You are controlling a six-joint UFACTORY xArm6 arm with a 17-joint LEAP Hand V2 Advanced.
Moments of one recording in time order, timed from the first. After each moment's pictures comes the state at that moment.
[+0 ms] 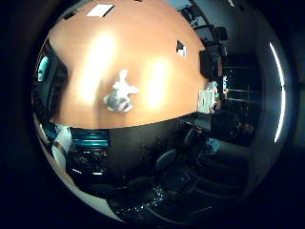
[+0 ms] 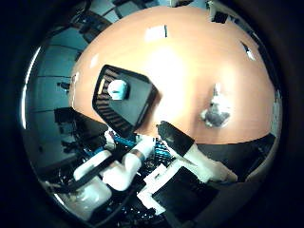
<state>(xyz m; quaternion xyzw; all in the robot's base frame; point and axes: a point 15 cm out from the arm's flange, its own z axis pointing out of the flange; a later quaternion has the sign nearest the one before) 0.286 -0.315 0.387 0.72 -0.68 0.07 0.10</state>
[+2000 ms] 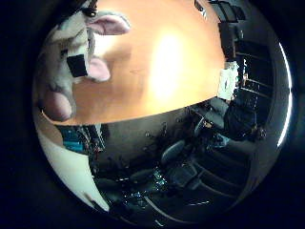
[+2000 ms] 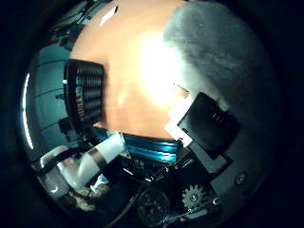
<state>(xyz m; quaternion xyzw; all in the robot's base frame) 0.207 -0.380 0.268 0.70 -0.70 -0.02 0.13</state>
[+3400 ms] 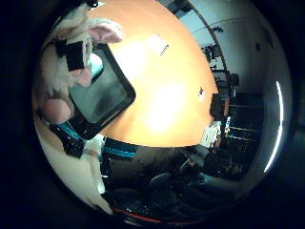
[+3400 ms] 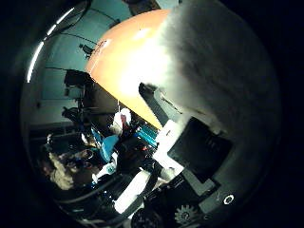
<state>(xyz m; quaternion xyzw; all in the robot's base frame) 0.296 0.050 0.444 0.86 -0.51 0.05 -0.01</state>
